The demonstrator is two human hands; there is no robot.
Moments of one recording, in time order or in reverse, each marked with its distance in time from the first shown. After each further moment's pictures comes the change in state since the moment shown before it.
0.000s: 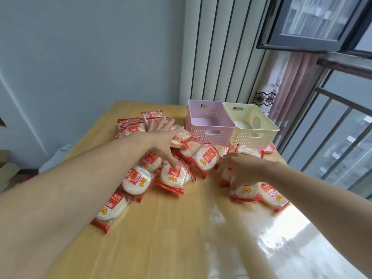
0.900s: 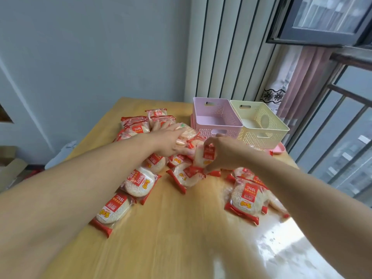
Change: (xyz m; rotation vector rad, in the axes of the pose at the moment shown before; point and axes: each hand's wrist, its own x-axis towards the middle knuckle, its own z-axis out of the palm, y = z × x) left_hand 0.004 0.003 0.002 -0.032 0.065 0.011; right_hand 0.033 -0.048 -0.045 0.151 0.233 0.151
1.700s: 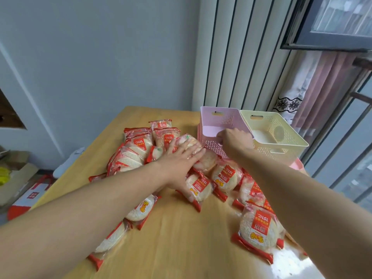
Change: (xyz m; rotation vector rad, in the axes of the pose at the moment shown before) left_hand 0.023 0.016 0.038 0.267 0.081 0.134; right_hand 0.099 0.042 0.007 -0.050 0.350 0.204
